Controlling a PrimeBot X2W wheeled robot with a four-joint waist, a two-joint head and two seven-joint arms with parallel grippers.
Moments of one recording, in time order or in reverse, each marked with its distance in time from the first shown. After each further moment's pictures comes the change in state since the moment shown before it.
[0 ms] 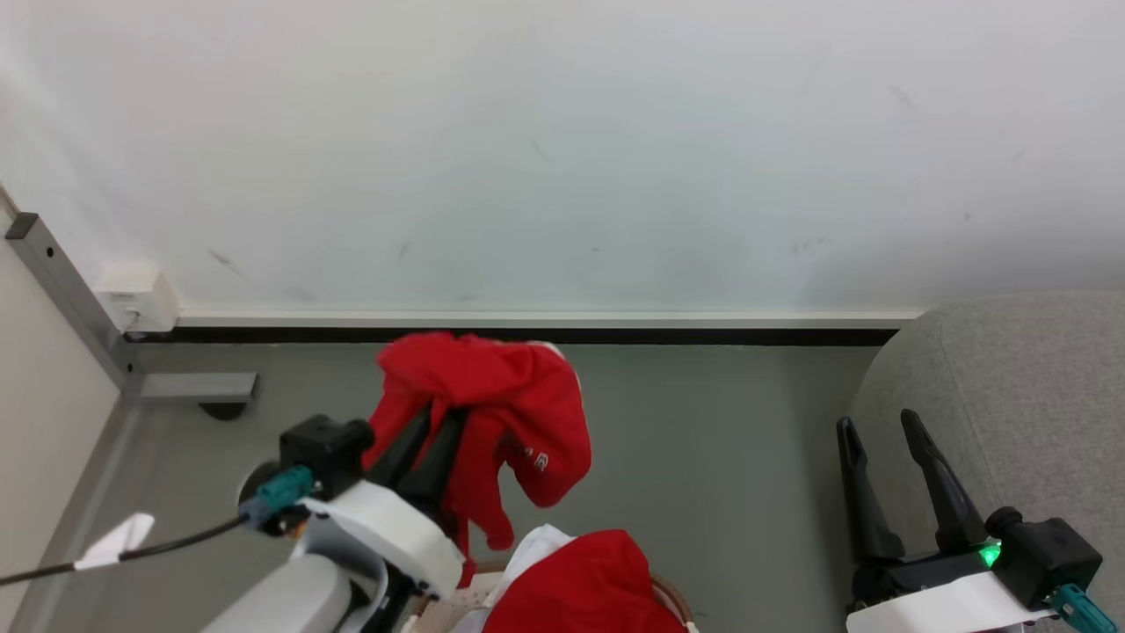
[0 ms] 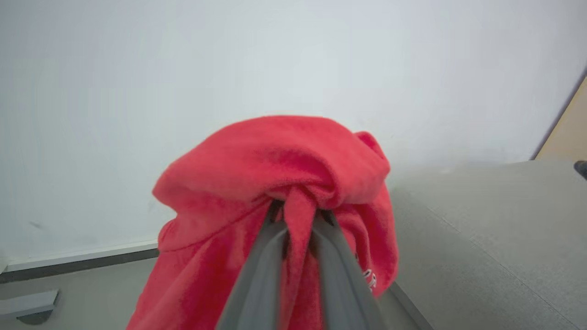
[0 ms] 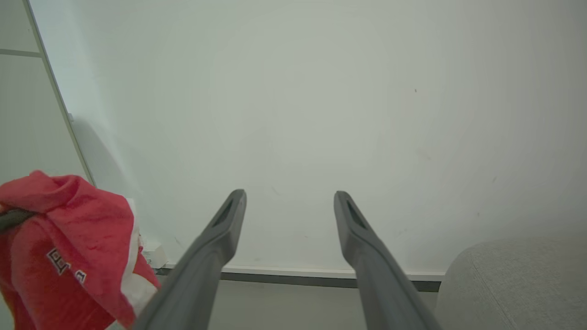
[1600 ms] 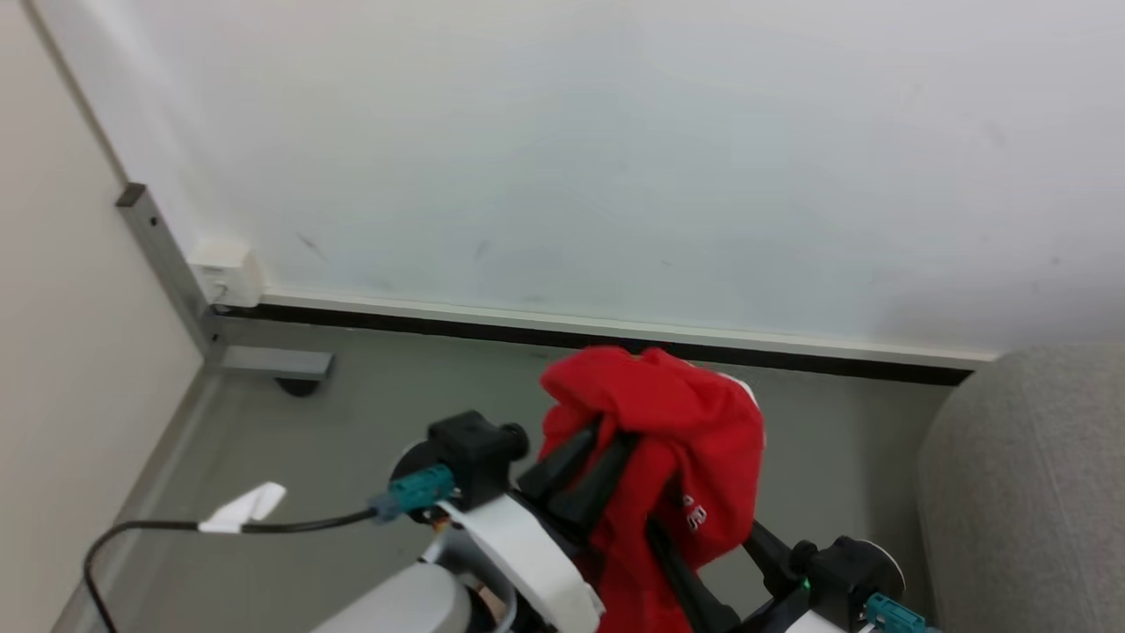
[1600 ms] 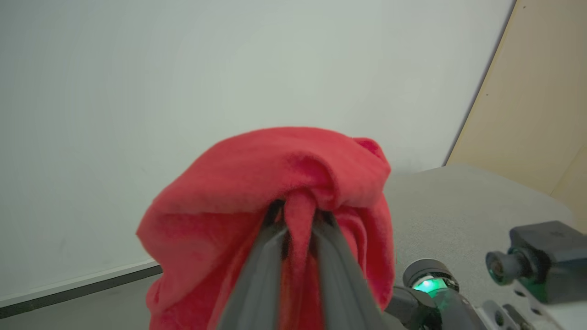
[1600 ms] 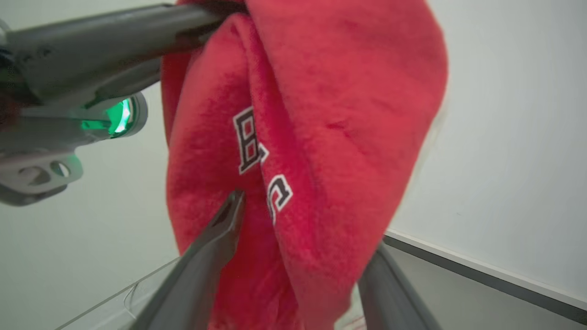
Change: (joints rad) left arm -0.071 -0.089 -0.123 -0.215 -0.007 -0.023 0.114; right arm -0.126 -0.079 0.494 0.120 0.142 0.000 0.000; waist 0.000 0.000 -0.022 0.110
